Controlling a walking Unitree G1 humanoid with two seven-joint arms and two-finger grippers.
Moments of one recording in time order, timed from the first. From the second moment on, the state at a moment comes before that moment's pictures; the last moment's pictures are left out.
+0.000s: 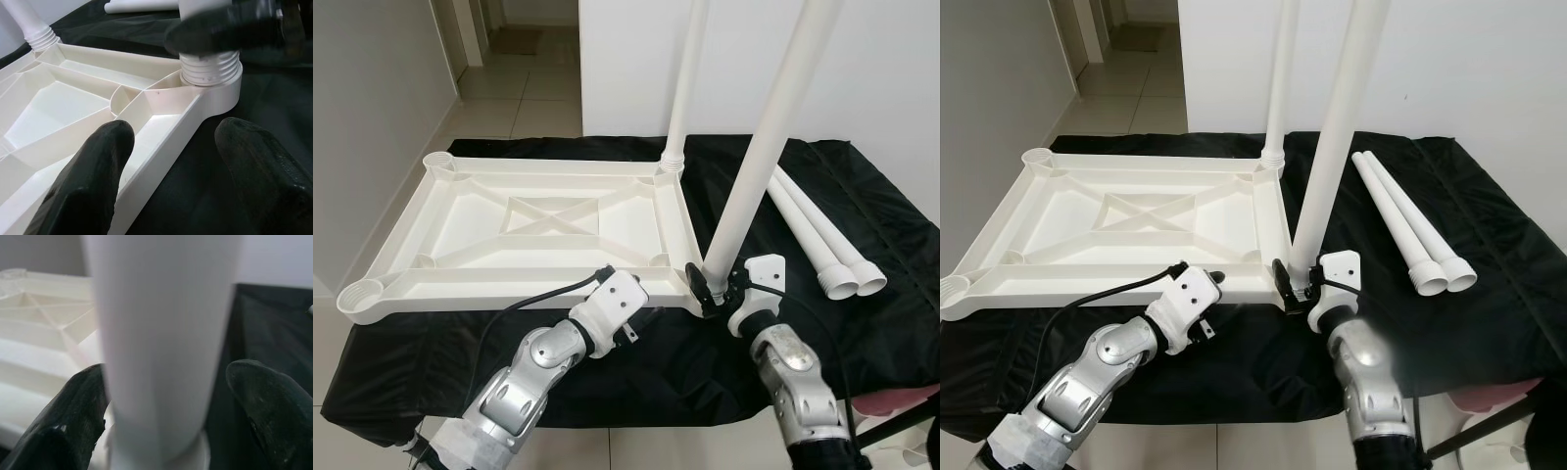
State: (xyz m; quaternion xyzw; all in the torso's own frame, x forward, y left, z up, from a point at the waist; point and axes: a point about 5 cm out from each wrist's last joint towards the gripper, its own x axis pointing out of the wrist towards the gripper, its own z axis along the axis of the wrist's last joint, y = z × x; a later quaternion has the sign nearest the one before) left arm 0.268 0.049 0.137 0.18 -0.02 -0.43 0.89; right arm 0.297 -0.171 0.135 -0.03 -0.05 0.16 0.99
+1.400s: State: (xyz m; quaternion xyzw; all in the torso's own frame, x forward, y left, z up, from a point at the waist) left arm 0.272 0.039 0.142 0.18 -0.03 -0.43 0.88; right arm 0.324 -0.164 0.129 -0.03 -0.02 0.18 0.98
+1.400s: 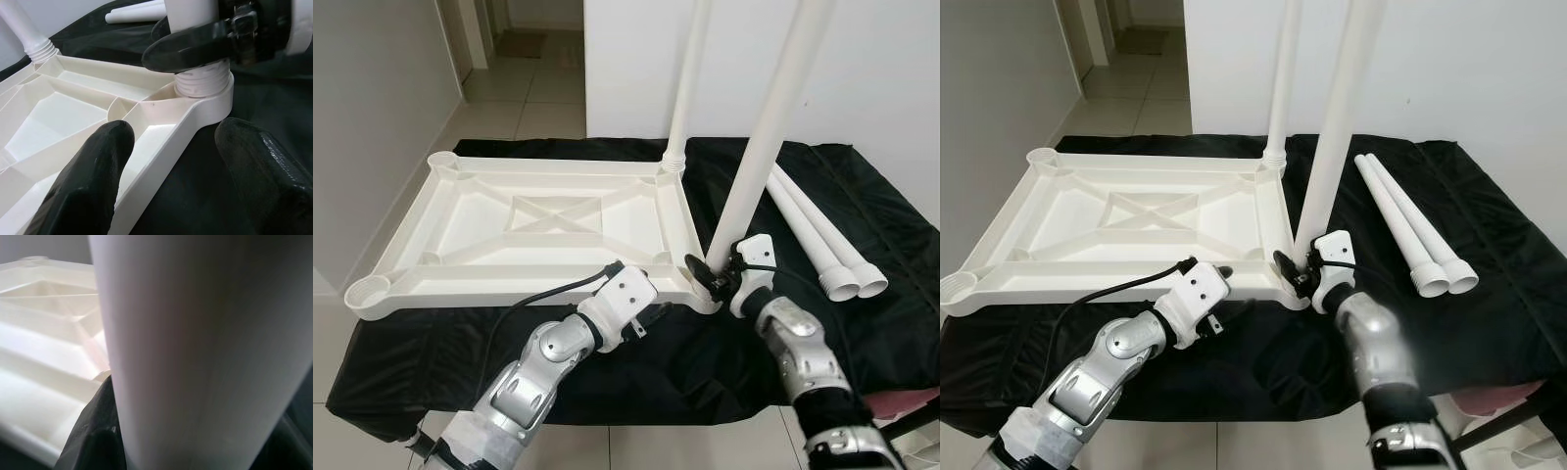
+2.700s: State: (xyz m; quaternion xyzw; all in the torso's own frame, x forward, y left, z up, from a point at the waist) left arm 0.280 0.050 0.145 0.17 -0.03 -0.44 0.88; right arm 0.299 -0.134 0.148 0.00 -0.04 0.03 1.00
